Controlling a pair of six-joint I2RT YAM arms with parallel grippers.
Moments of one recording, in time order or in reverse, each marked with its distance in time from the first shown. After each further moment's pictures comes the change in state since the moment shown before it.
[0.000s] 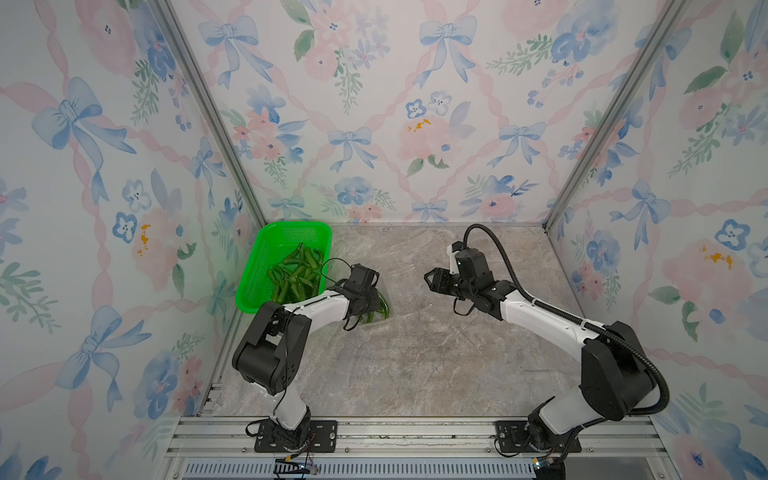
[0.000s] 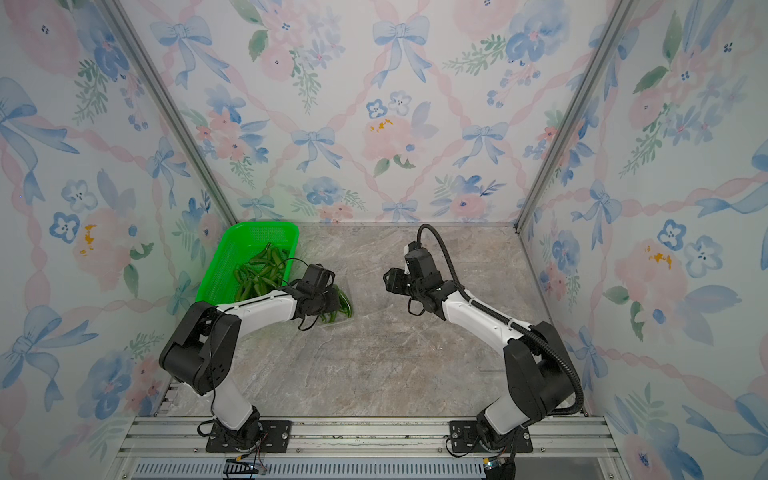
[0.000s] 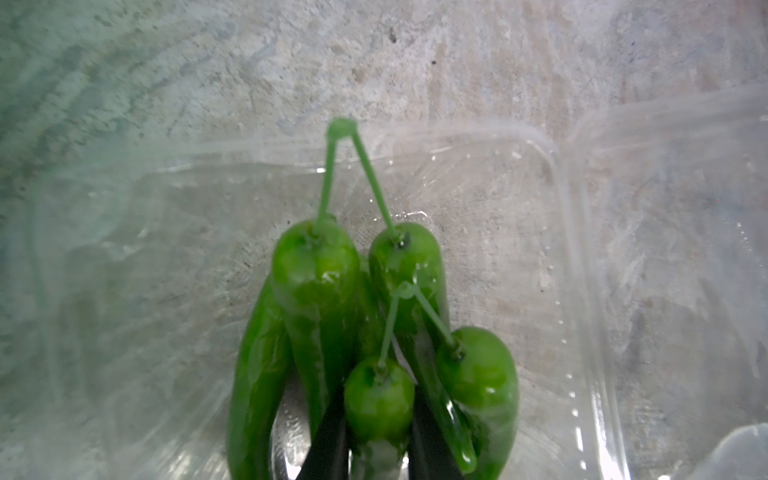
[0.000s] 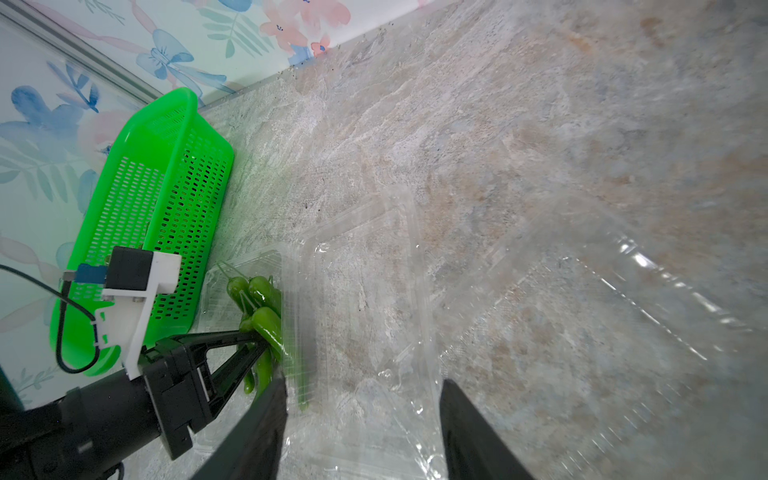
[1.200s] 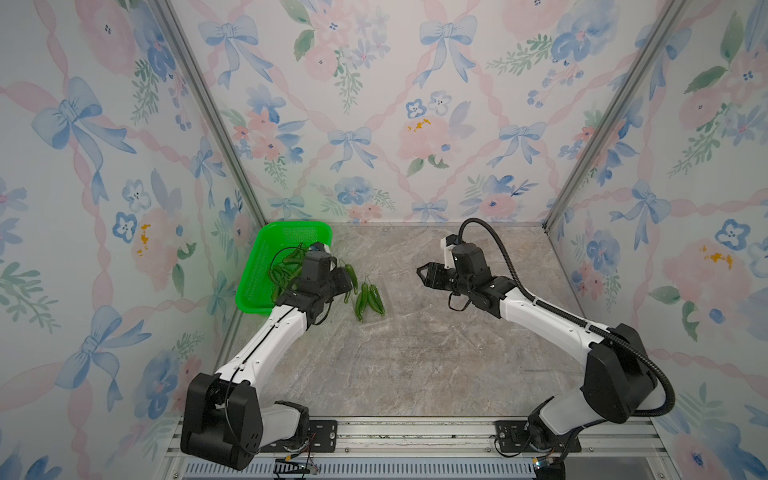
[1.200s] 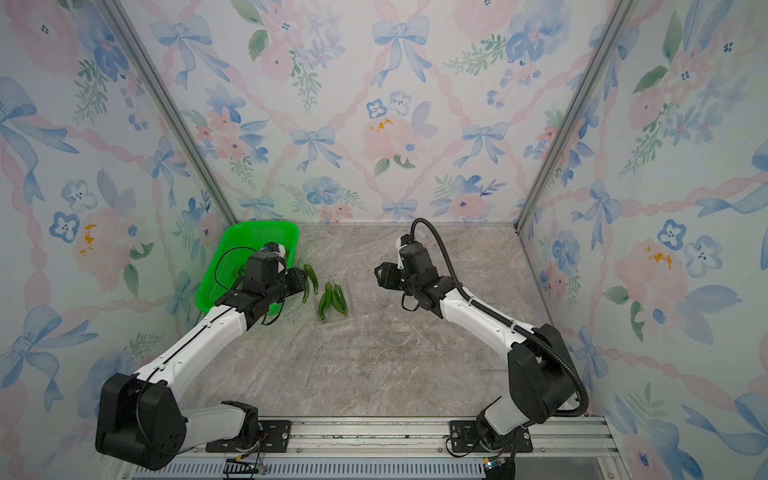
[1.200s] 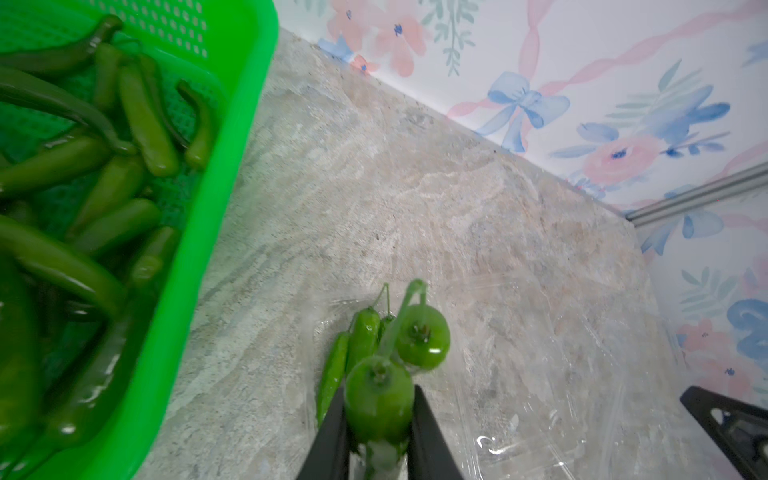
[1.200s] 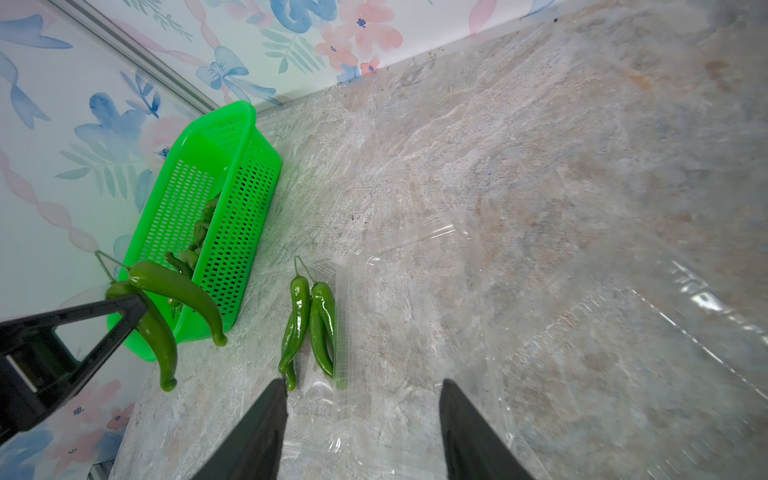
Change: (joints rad) left arm 0.257 -0.468 -0.057 -0.039 0.102 0.042; right arm 0.058 0.001 0.084 -0.014 -0.017 -0.005
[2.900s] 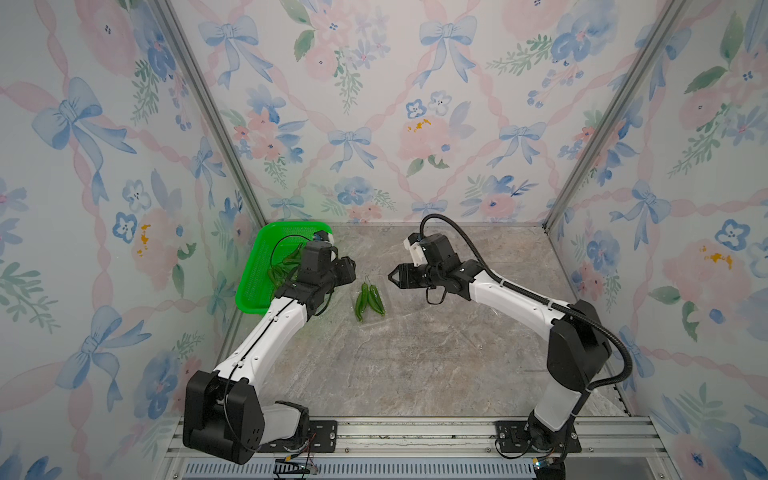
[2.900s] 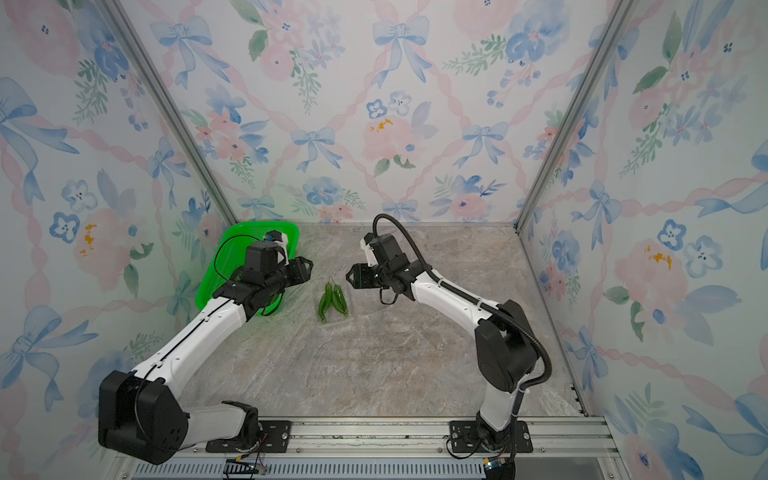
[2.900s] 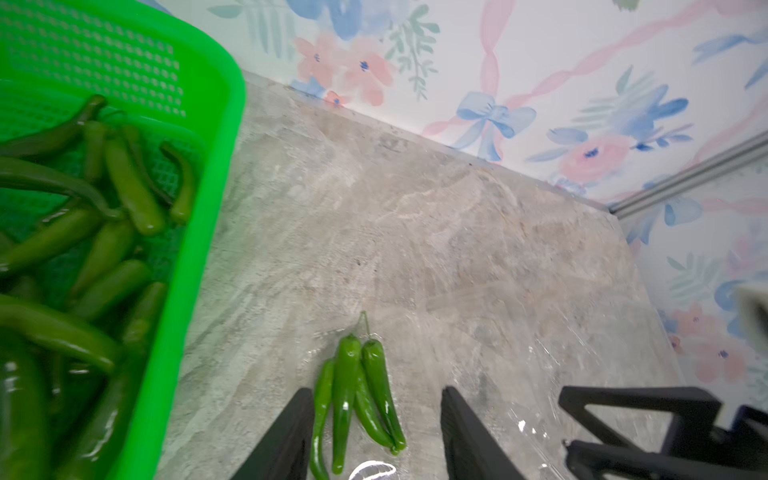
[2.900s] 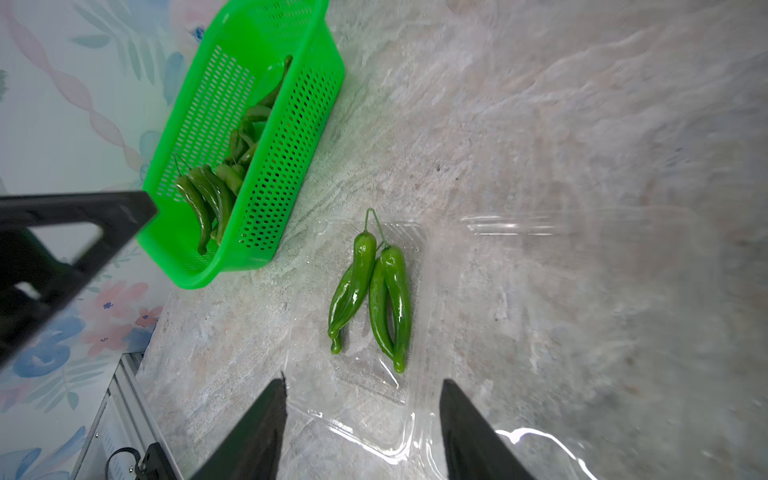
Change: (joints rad) left arm -0.105 0.075 0.113 -0.043 -0.013 0.072; right arm 0.064 0.185 0.274 -0.181 -0.130 -0.107
